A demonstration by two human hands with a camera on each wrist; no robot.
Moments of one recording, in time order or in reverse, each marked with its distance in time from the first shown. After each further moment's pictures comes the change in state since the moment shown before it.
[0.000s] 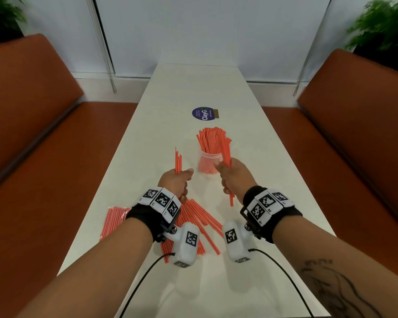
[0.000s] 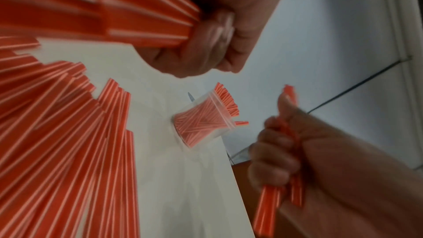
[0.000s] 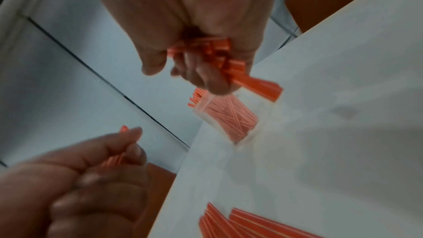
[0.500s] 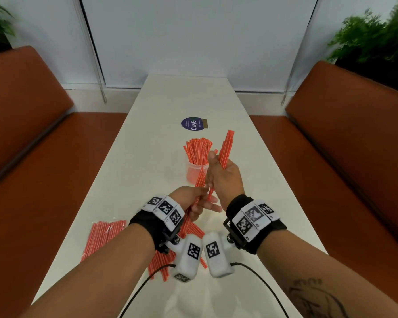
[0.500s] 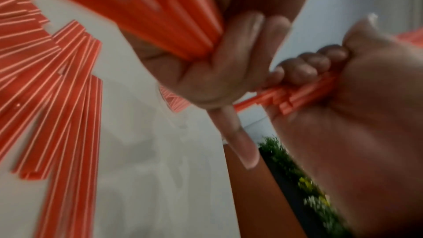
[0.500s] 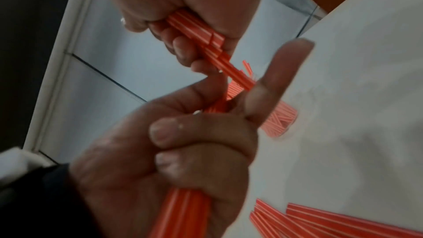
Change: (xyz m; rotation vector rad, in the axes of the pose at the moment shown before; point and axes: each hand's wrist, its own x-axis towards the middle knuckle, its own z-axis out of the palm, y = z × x) left_hand -0.008 0.010 0.041 -0.018 -0.452 -0.232; right_hand -0.018 -0.025 0.001 0.341 0.161 -0.184
